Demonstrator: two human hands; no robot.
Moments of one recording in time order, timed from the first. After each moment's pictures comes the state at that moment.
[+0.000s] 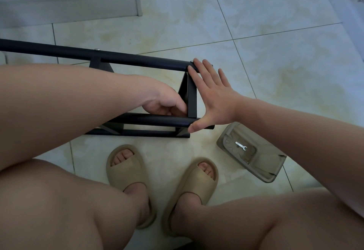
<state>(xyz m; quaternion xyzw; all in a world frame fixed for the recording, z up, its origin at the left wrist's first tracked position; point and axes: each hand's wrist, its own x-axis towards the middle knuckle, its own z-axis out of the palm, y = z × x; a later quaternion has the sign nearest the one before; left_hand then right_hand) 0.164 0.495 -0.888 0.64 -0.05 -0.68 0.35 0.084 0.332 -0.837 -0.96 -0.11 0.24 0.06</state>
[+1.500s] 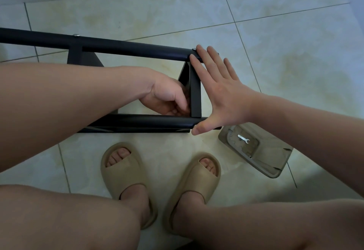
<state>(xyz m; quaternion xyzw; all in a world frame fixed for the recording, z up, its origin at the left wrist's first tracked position) 0.177 0.493 -0.904 0.52 -0.10 -0.74 0.42 0.084 0.333 -0.840 -0.96 -0.11 0.24 0.08</state>
